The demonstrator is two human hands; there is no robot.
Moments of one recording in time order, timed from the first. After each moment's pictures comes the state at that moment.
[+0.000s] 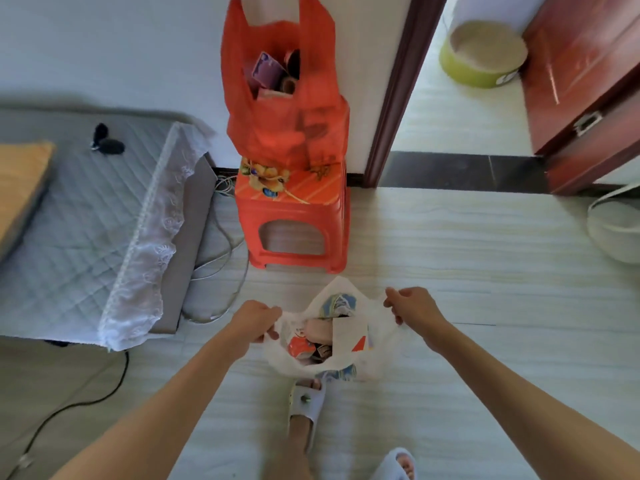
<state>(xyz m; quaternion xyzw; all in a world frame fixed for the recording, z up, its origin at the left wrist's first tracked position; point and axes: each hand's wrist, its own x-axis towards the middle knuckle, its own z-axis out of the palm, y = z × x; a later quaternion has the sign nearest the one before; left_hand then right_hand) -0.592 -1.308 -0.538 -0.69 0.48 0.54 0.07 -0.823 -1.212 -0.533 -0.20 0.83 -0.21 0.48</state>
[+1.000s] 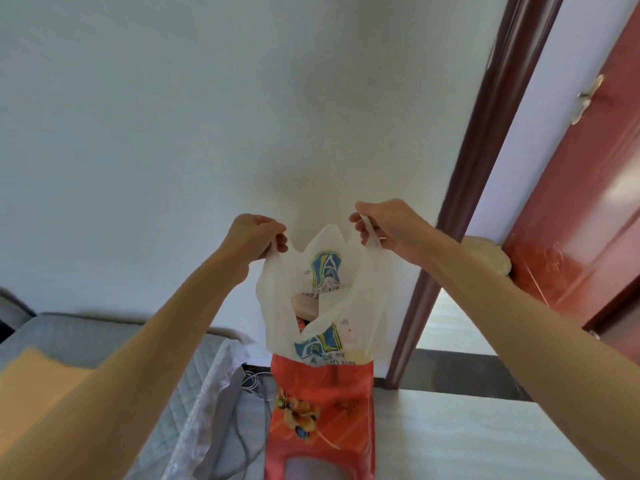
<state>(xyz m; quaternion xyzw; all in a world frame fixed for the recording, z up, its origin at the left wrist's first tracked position) -0.676 -1.644 -0.087 -0.53 0.61 0.49 -0.34 -0.870 -1.582 -0.074 -0.39 0.66 -0.47 0.44</state>
